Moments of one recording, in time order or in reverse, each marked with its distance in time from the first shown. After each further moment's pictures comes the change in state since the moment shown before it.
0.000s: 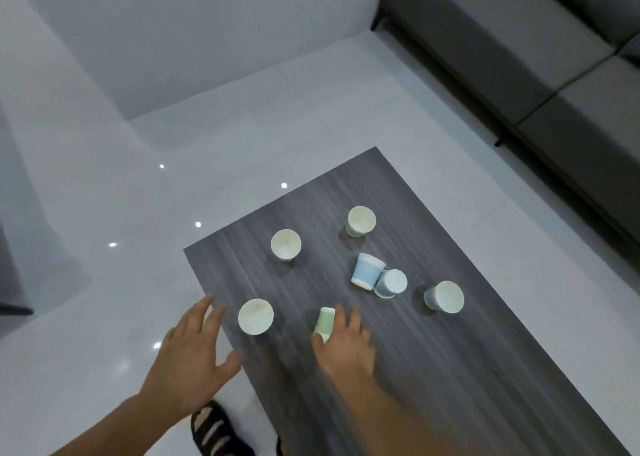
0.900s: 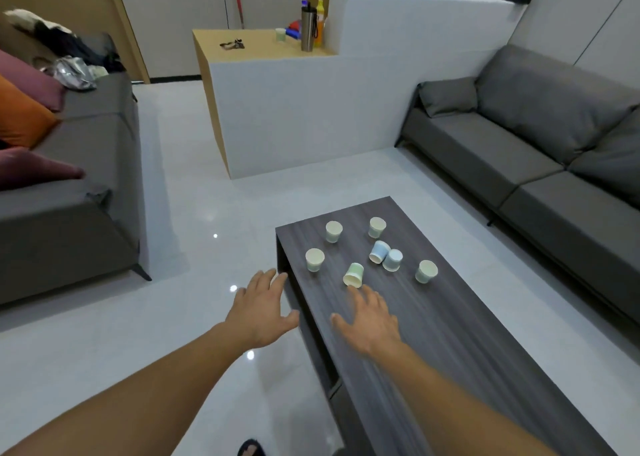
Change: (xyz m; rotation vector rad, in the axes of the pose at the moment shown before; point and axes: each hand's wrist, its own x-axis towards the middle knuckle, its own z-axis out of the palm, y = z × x) left_hand -0.384 0.024 -0.010 -0.023 0.238 0.029; right_hand -0.391 0.067 -0.007 -0.069 0.226 -0.407
